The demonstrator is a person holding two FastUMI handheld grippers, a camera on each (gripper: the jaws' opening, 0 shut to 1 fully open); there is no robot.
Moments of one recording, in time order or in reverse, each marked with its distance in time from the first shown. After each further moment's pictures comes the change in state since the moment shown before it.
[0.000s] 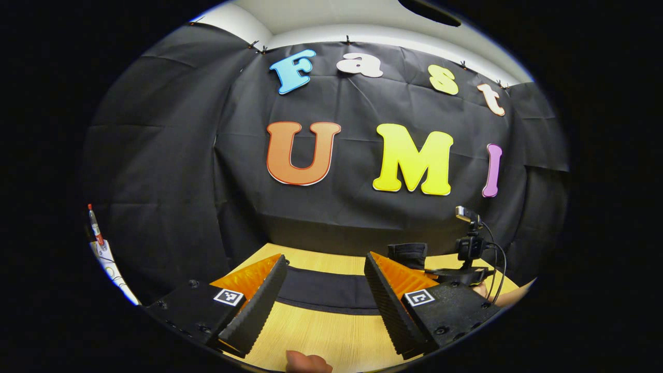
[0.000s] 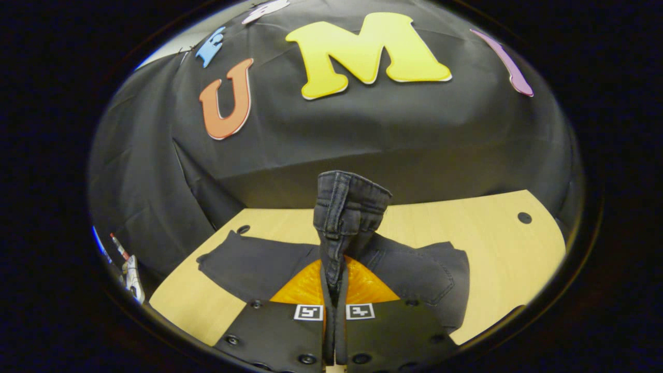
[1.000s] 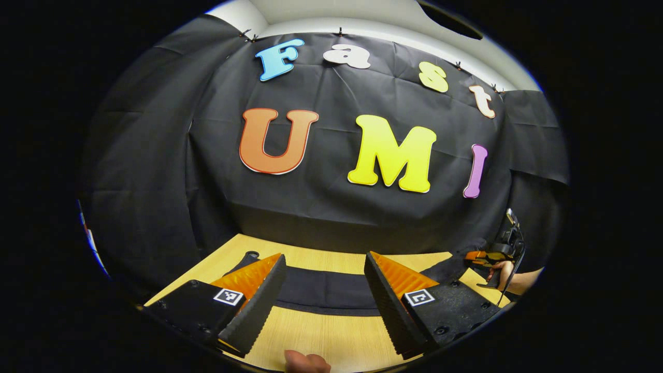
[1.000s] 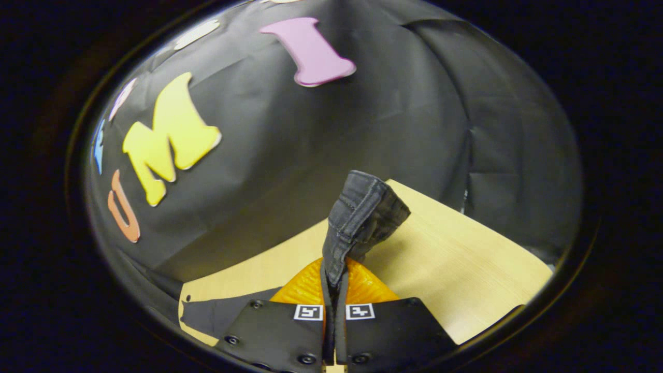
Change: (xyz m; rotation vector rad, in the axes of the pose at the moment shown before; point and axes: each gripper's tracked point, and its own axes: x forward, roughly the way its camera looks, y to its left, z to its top) left arm 0.024 -0.055 -0.009 -0.039 0.045 -0.127; right arm -0.067 -0.255 0.098 0.439 -0.180 -0.337
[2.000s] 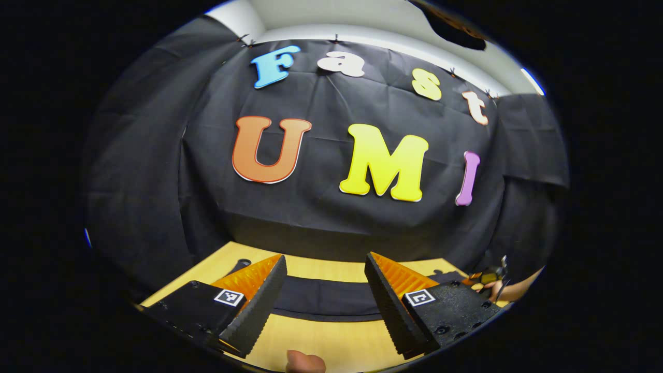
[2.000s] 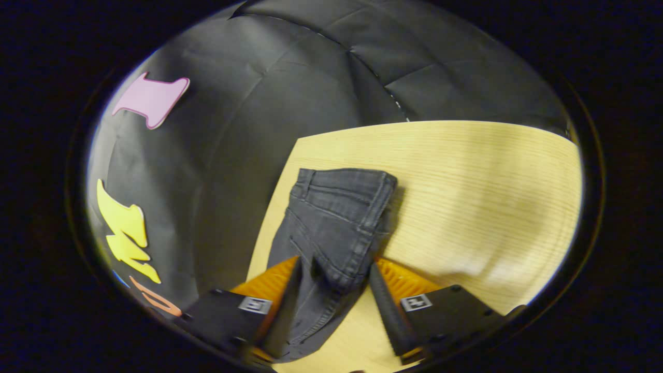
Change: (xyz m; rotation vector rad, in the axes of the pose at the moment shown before) left arm 0.004 -0.033 0.009 -0.082 -0.045 -0.060; right arm 0.048 -0.151 -0.098 0.671 0.190 -0.180
